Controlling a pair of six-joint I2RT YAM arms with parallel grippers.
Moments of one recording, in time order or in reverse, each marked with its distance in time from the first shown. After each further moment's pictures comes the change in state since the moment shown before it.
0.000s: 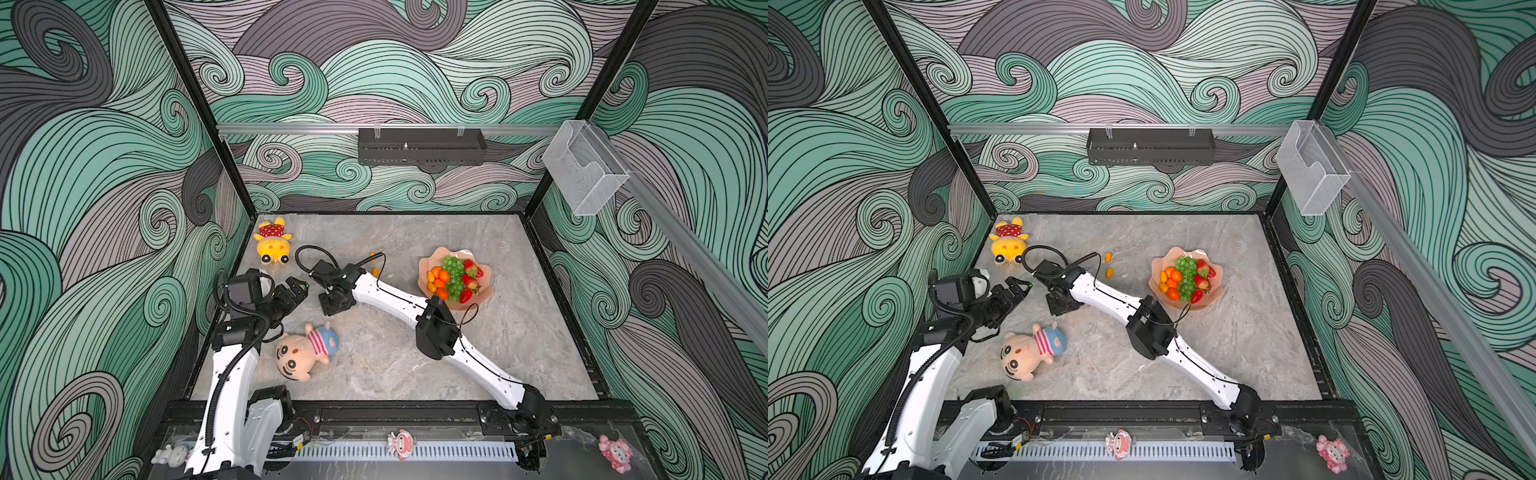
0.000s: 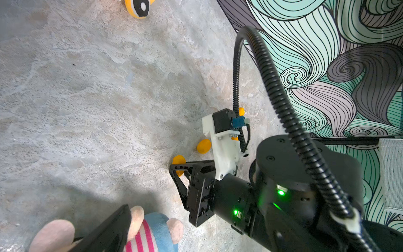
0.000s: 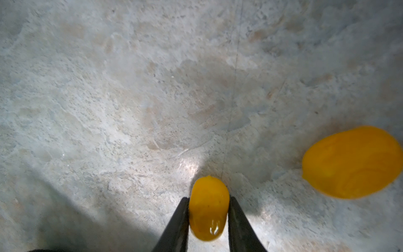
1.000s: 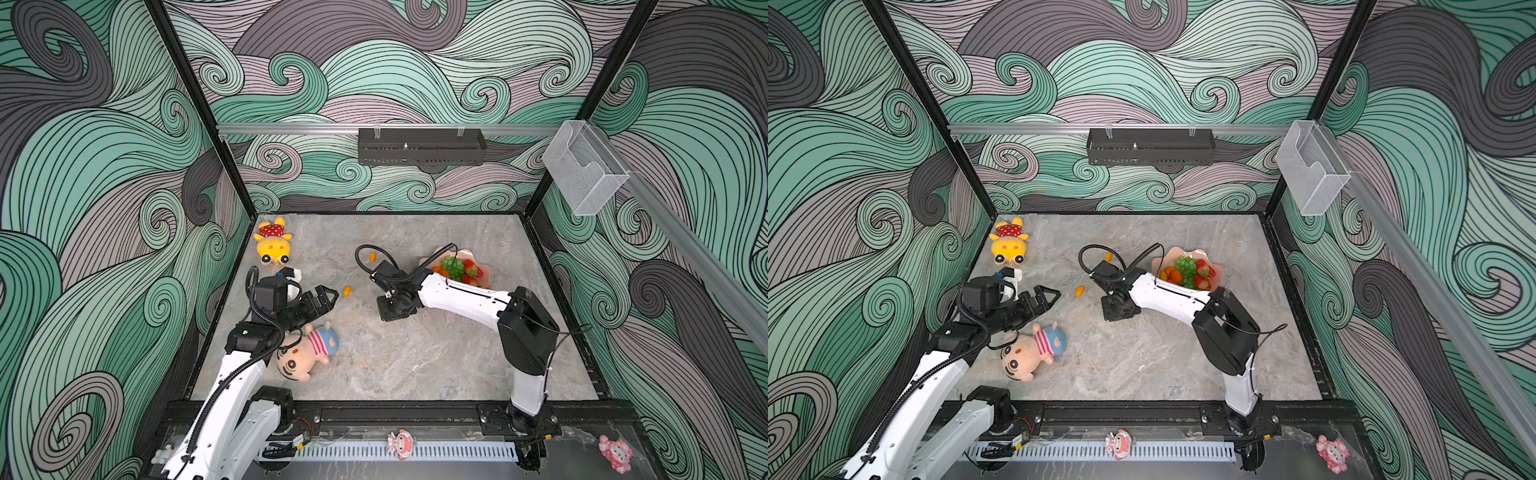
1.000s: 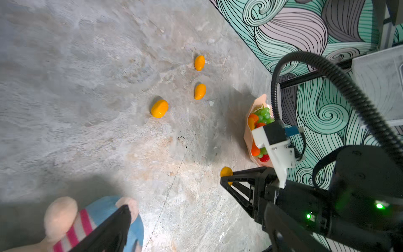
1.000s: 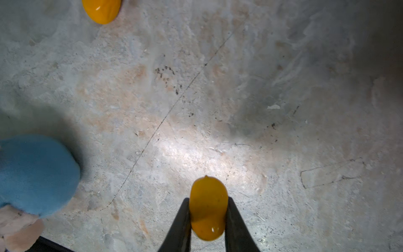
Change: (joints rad) left arm -0.349 -0.034 -0.059 0.095 -0.011 -0.039; right arm -0.132 -0.845 -1.189 0.290 0.039 0.051
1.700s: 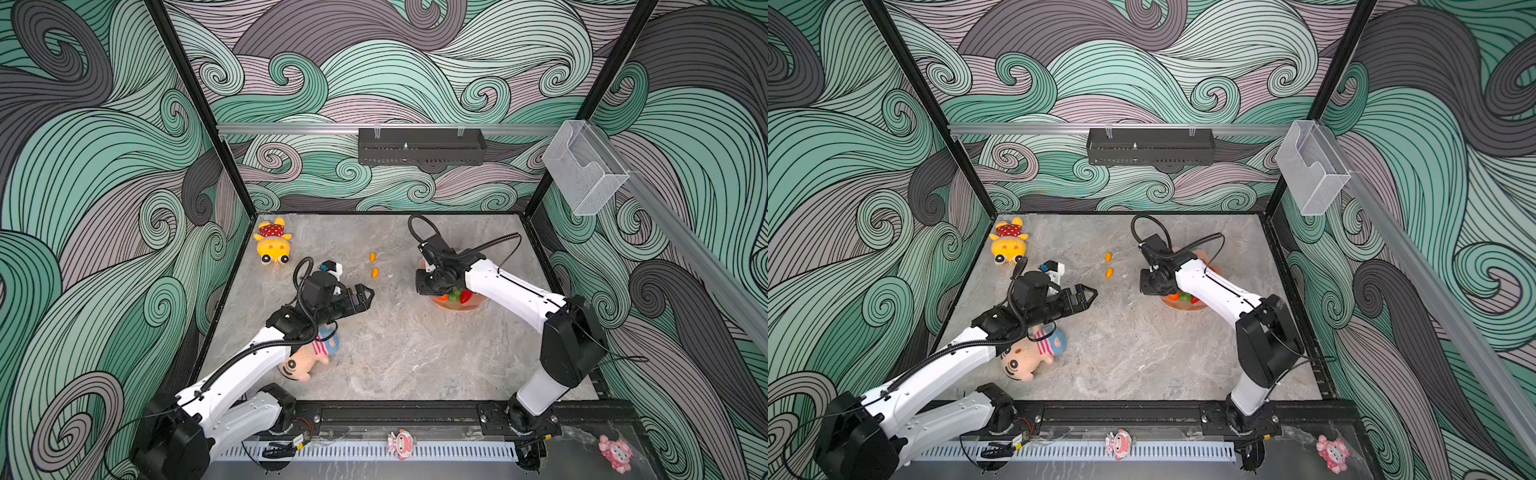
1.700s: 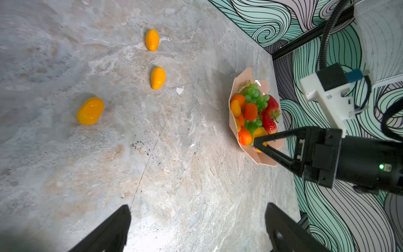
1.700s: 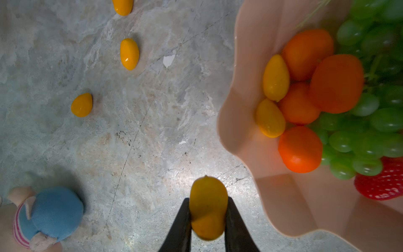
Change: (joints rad) left arm -0.401 0.274 0.040 0.306 -0.263 -0.099; right arm -0.308 -0.208 -0.108 0.021 -0.025 -0.055
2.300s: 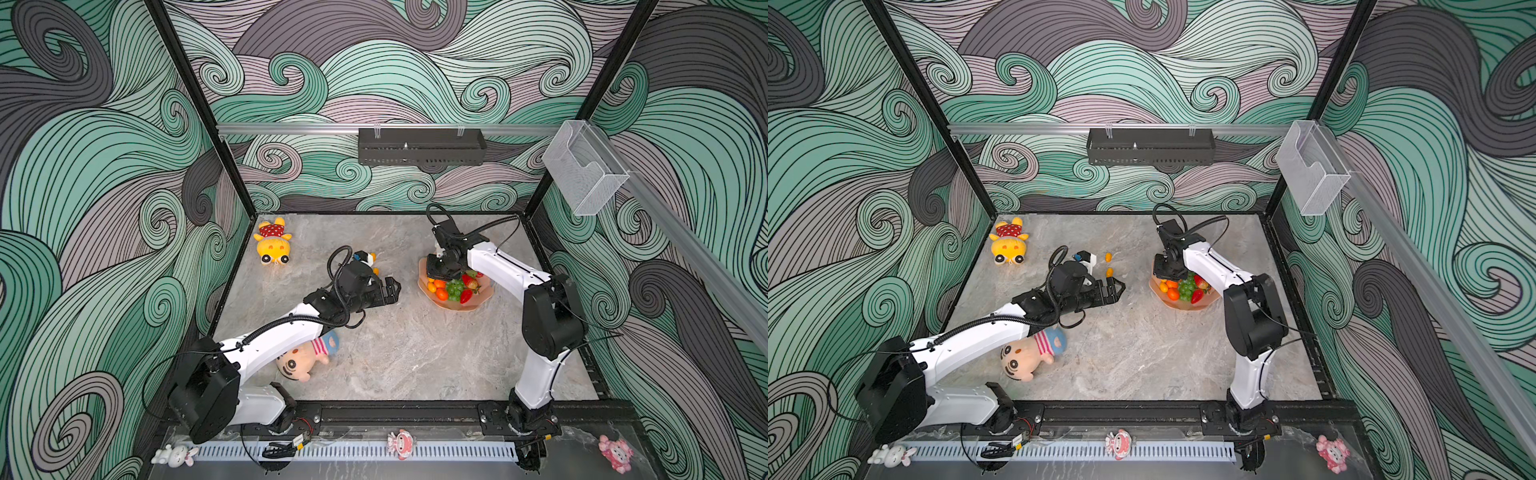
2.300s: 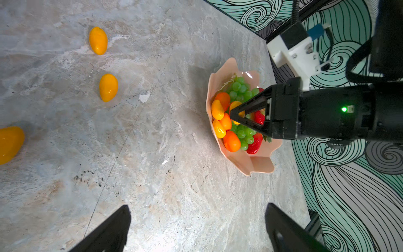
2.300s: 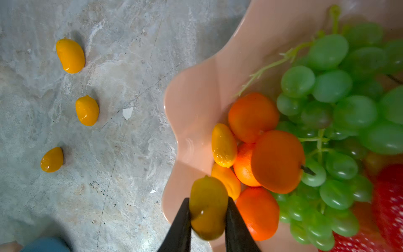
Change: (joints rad) left arm -0.141 0.266 0.163 0.087 -0.092 0.002; right arm -0.153 0.206 0.148 -0.006 -0.069 -0.073
